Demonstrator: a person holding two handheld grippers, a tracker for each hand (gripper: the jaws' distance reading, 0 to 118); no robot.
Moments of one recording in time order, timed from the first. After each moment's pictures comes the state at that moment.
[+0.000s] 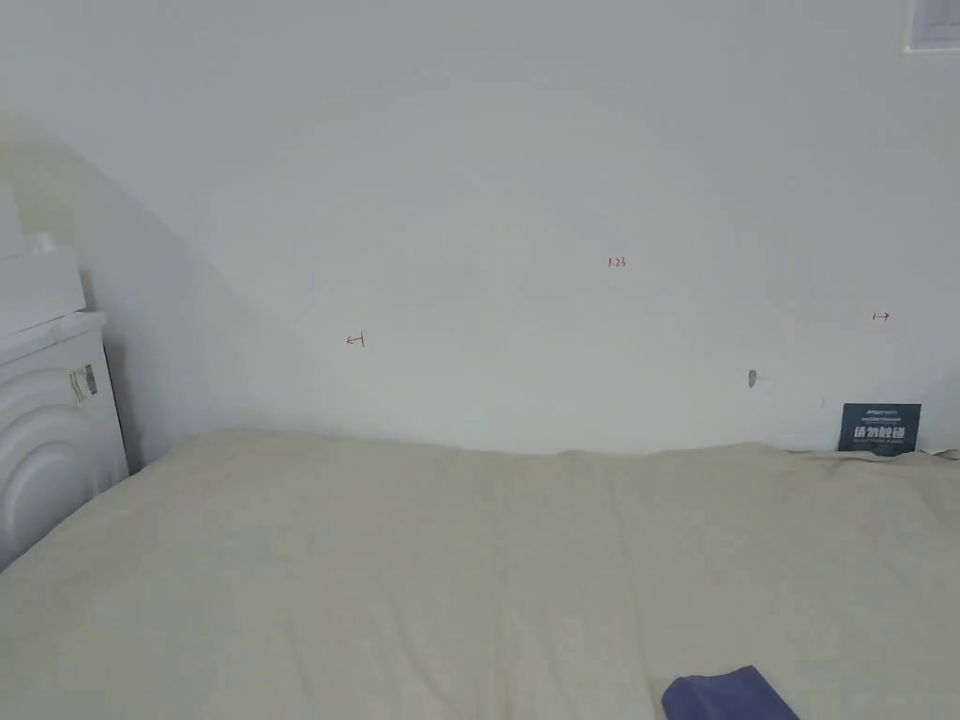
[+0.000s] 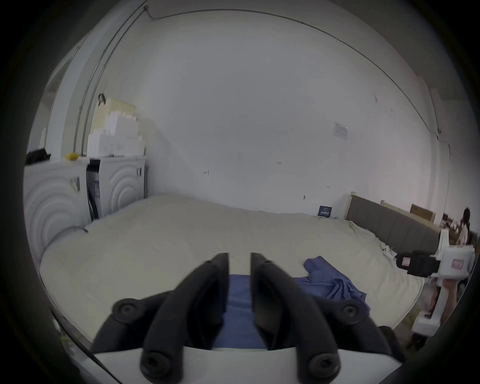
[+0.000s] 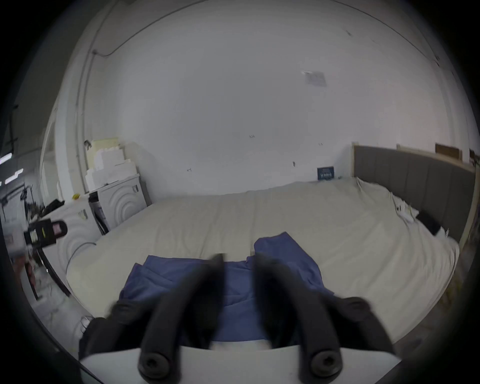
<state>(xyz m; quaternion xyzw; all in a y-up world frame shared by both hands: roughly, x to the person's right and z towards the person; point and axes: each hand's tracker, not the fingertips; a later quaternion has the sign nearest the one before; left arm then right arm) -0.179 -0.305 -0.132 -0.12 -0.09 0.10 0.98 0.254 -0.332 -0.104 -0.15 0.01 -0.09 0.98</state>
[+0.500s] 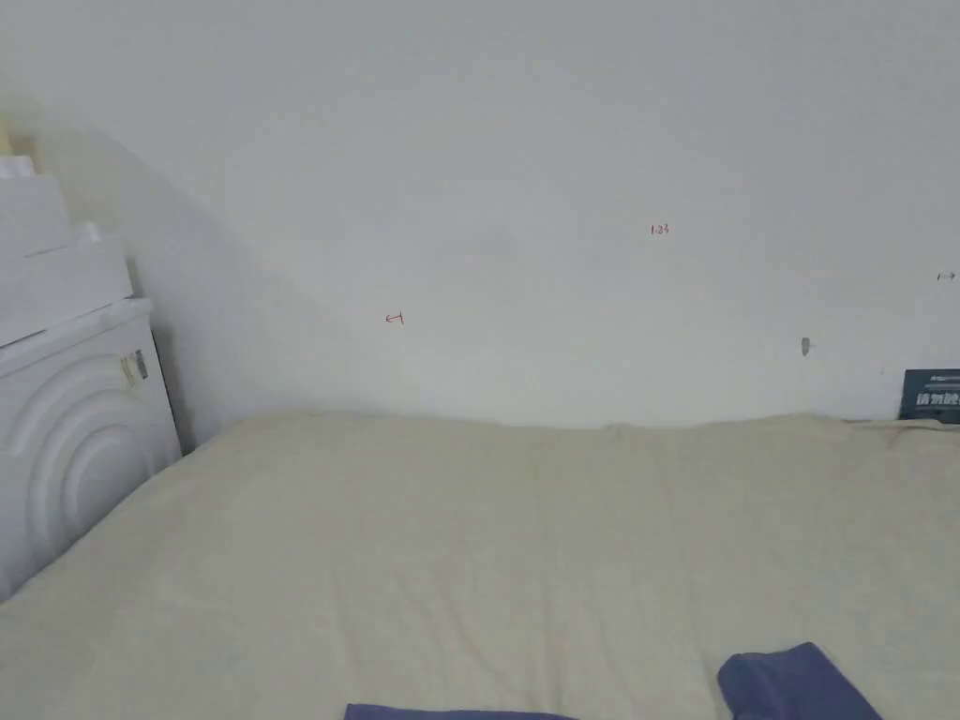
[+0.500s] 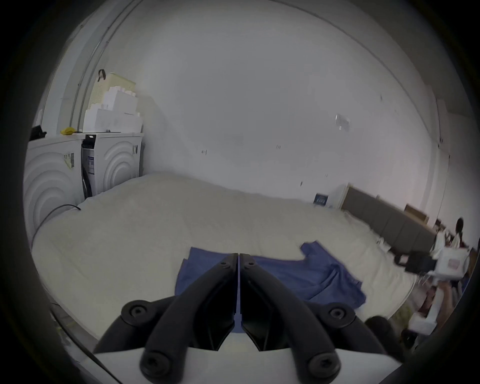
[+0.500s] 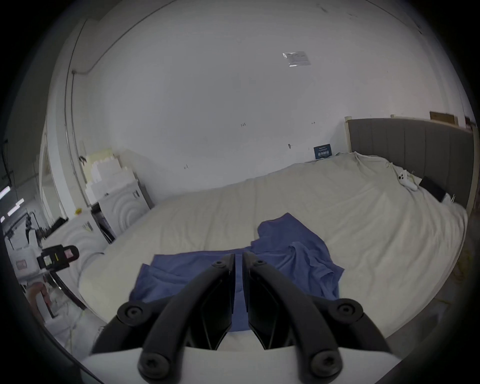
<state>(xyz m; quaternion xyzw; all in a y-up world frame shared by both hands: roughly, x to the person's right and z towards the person) -0.185 -0.334 -0.155 -0.19 -0.10 0.07 0.97 0.260 -0.352 -0.101 -0.18 0.01 -0.13 0.98</state>
